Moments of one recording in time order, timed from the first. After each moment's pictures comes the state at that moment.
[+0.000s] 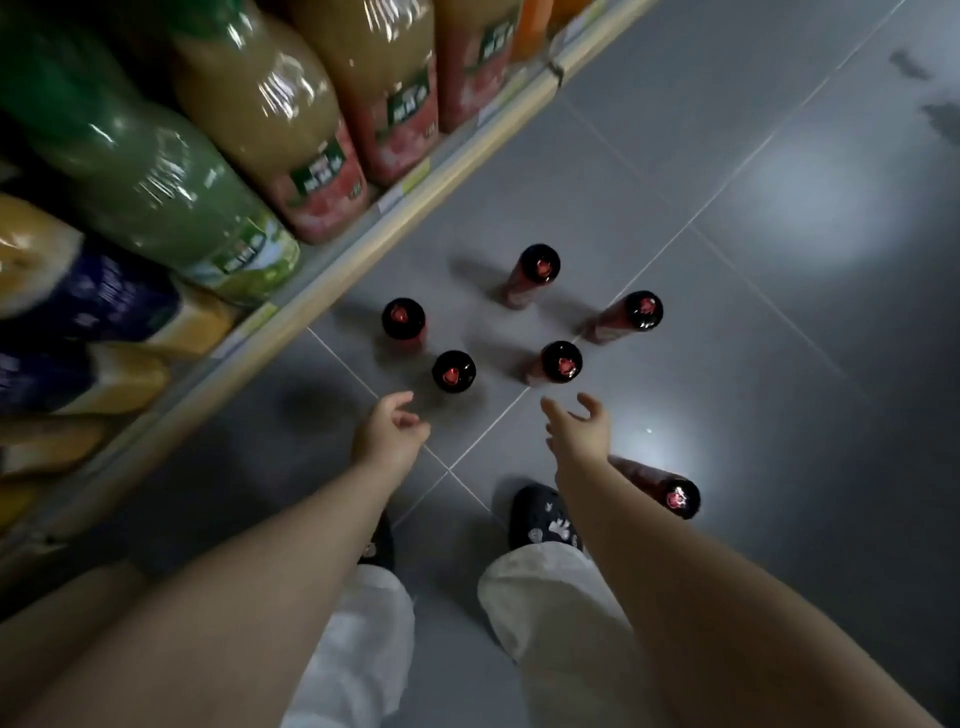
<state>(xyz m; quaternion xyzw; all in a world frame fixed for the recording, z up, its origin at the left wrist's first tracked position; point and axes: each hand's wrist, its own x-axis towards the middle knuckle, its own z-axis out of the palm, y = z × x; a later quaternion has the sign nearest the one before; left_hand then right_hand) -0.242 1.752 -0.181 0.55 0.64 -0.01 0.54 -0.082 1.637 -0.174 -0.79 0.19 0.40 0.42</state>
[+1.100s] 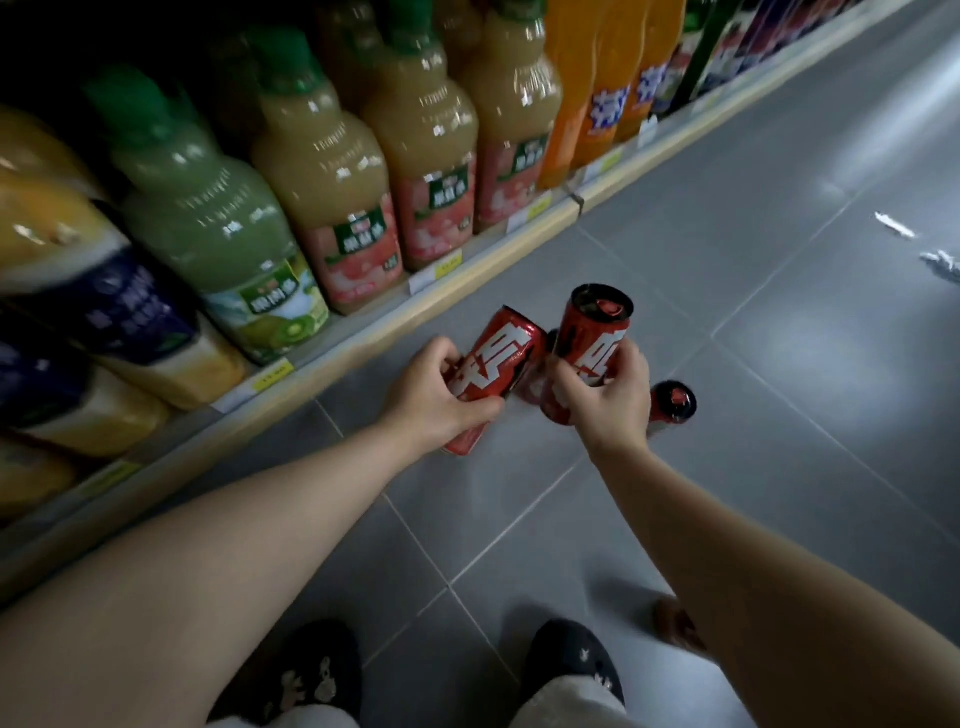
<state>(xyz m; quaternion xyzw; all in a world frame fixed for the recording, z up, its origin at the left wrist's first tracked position) -0.178 1.805 -0.179 0.73 0.46 0.15 0.48 -0.022 1.702 -0.184 -0.81 -0.24 0.18 0.50</state>
